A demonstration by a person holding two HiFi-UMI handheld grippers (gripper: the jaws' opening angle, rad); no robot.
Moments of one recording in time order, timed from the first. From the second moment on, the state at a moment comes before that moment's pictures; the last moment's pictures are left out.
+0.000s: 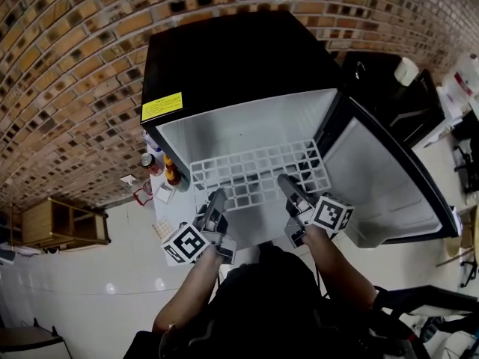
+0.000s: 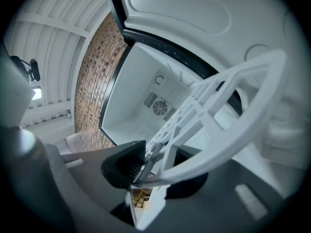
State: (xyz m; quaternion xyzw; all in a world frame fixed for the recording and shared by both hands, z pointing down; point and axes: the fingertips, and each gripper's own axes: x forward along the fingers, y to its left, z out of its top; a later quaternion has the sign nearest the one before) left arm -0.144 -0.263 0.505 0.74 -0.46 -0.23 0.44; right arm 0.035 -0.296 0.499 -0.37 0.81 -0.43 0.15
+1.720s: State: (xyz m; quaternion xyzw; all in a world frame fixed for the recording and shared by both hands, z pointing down) left arm -0.155 -0.345 0.500 0.73 -0.50 -0.24 0.40; right arm 0.026 -0.389 0.500 -0.37 0.80 -0.44 0.16
